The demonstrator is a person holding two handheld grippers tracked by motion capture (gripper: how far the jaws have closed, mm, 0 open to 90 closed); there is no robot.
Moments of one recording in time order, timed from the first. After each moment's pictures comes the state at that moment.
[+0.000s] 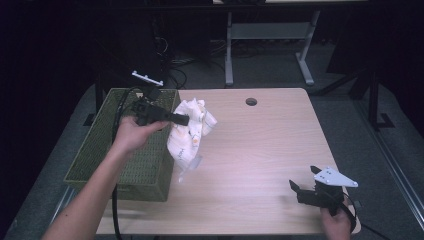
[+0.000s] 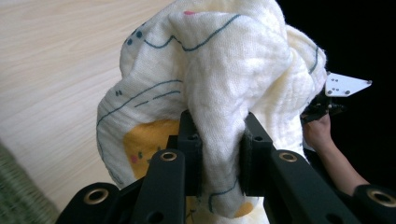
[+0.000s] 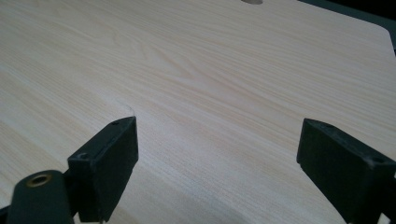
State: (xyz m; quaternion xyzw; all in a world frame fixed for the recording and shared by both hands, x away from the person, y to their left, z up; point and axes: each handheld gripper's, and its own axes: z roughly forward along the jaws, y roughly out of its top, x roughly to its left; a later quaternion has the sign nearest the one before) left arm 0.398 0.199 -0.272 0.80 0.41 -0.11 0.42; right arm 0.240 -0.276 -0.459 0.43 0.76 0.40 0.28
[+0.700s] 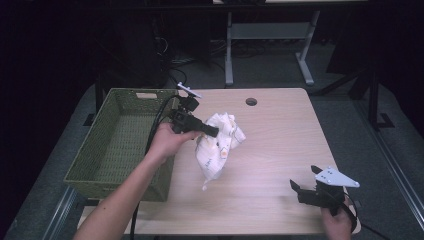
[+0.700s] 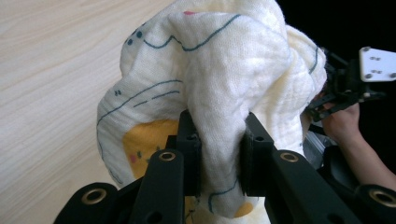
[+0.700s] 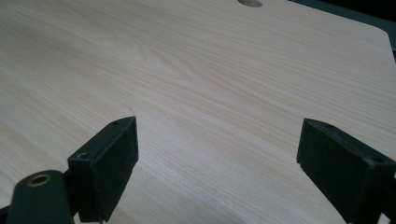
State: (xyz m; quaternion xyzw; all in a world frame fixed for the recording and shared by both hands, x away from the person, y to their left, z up) left arm 0.406 0.117 -0.312 0.84 0.38 -0.12 0.37; right arm 0.239 -0.278 -0.458 0.43 0.76 0.40 0.28
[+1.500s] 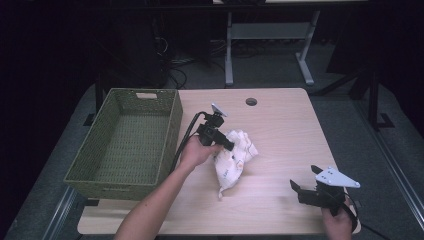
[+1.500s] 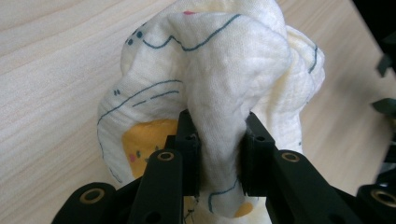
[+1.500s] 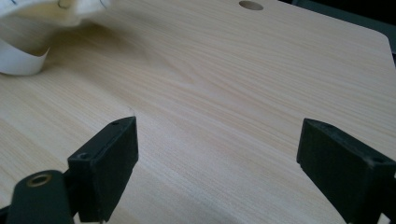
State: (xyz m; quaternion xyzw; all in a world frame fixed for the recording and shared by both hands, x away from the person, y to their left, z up) left arm 0.424 0.054 -0.396 0.86 0.42 -0.09 0.28; right arm 0.238 -0.278 -0.456 0.42 0.76 0.41 0.29
